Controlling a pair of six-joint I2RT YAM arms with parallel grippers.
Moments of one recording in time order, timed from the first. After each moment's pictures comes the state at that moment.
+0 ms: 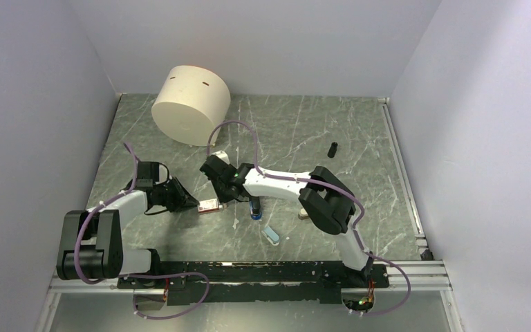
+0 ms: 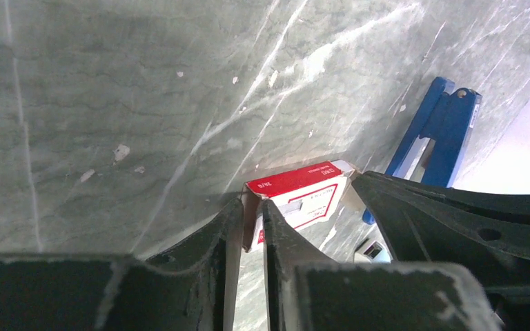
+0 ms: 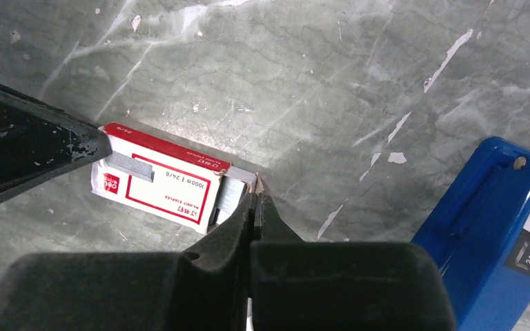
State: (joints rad) left arm 0.02 1.33 0.46 -0.18 0.49 -0.64; right arm 1.05 2.09 1.53 -0.47 0.18 0.51
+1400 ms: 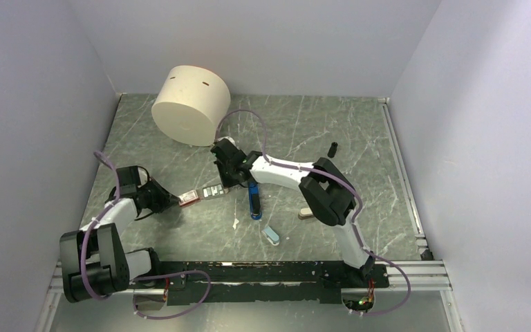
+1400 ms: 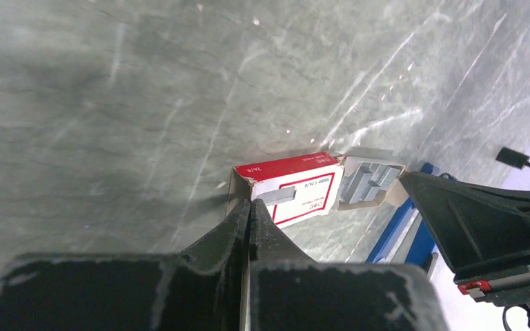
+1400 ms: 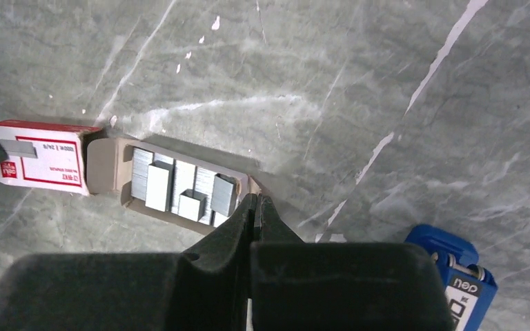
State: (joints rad) left arm 0.22 1.22 0.40 -0.17 0.42 -0.66; right arm 0.93 2.13 1.55 -0.36 0.09 0.46
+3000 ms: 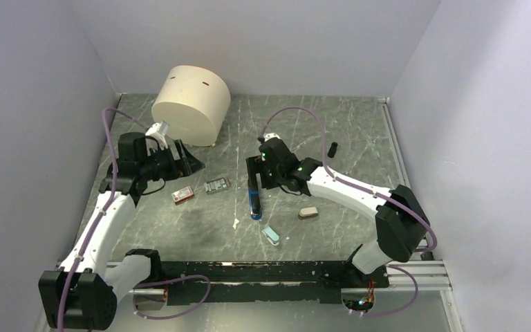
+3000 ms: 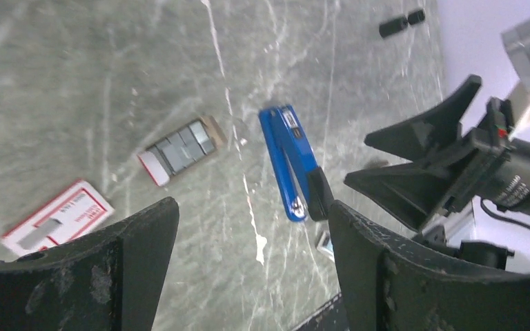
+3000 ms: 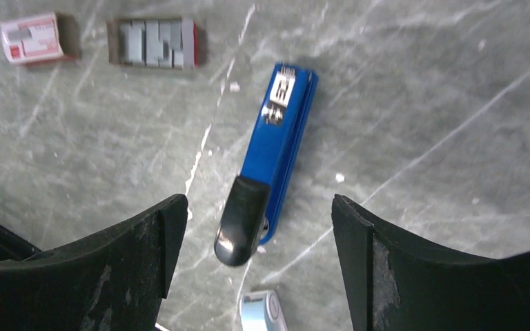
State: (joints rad) left arm -0.05 1.01 0.78 -0.38 0.52 -0.43; right arm 0.82 1.53 1.09 -0.36 0.09 0.44
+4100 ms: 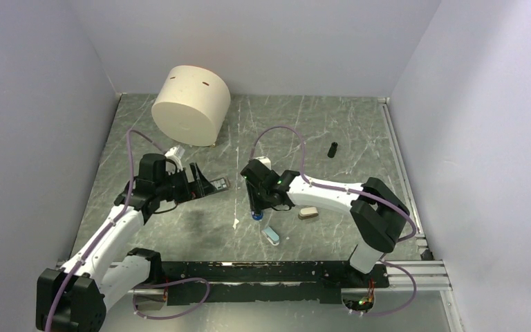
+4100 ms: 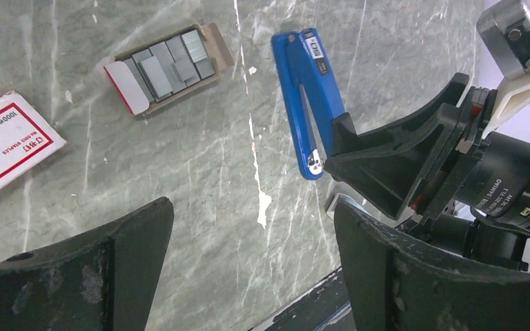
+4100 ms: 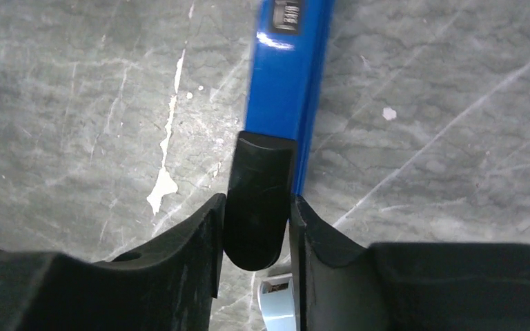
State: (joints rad) left arm -0.23 0.94 0.56 -0.32 0.44 -0.53; right arm 0.96 1.67 1.05 -0.43 0.14 0.62
